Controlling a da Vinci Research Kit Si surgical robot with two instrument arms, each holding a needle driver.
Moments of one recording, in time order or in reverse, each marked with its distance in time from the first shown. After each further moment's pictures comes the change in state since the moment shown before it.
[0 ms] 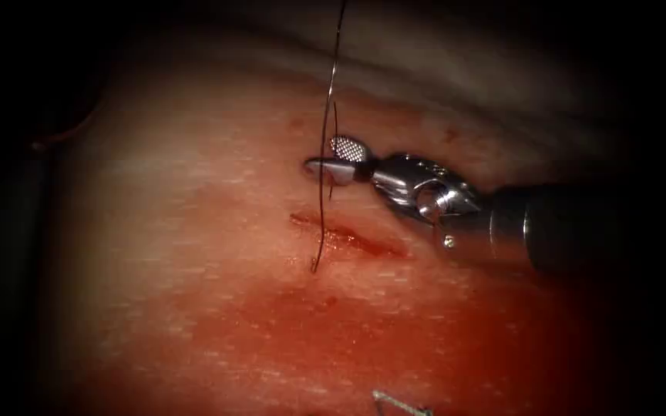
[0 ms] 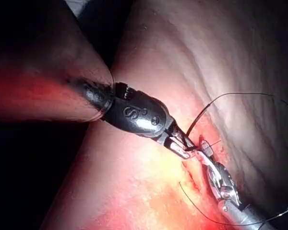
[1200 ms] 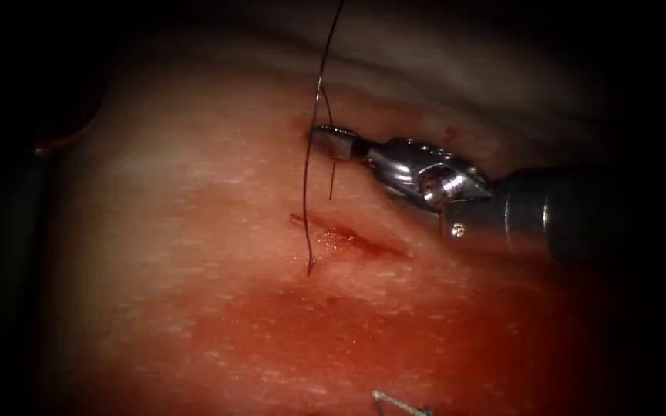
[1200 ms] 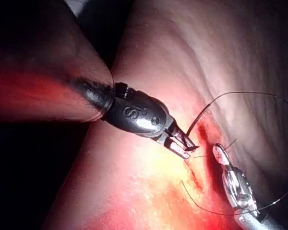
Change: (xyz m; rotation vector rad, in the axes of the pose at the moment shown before) right arm 0.003 -0.005 -0.003 0.038 0.045 -0.011; left arm -0.001 0.001 0.000 -0.008 0.003 0.003
